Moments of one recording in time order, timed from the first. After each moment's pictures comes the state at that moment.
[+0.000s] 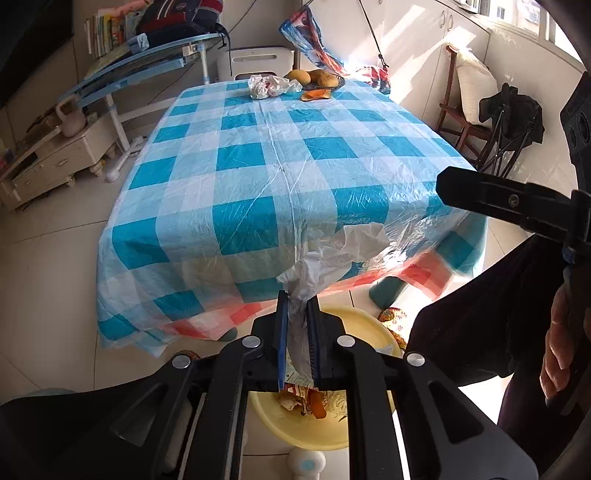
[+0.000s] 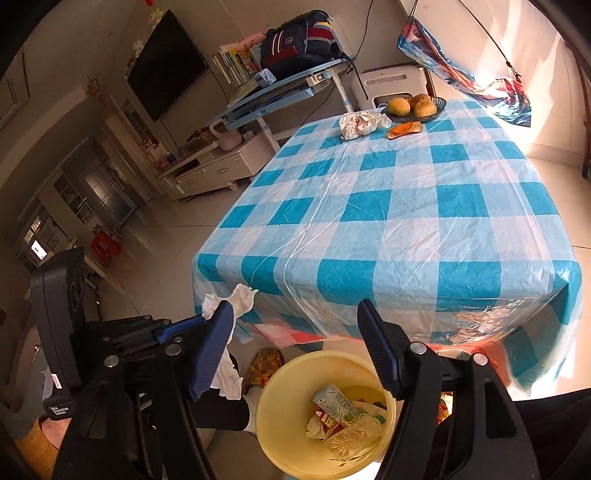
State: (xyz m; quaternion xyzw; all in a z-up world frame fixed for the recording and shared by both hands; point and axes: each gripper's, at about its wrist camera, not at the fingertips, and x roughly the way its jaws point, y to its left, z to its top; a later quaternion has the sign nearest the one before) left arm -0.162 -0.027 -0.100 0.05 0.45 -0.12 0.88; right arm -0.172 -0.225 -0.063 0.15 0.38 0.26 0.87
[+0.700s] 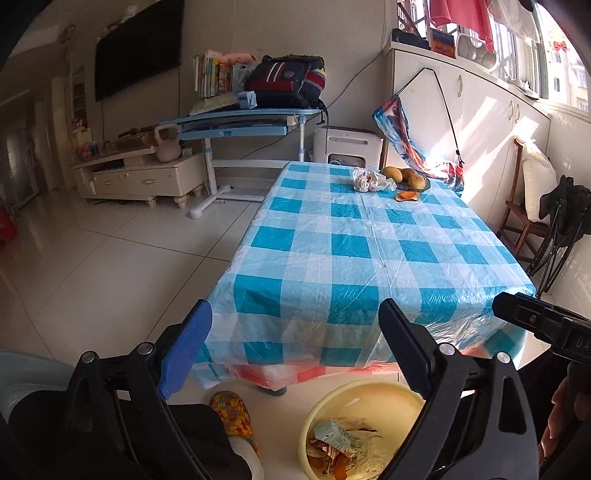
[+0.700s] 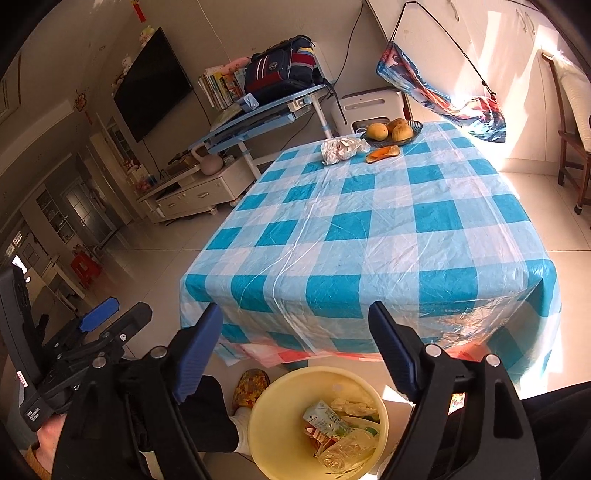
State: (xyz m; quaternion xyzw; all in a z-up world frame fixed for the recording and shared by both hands) left arm -0.188 0.038 -0.047 -0.03 0.30 0.05 0.95; right arm -0.180 -0.217 -0.057 0.14 0.35 0.21 0.90
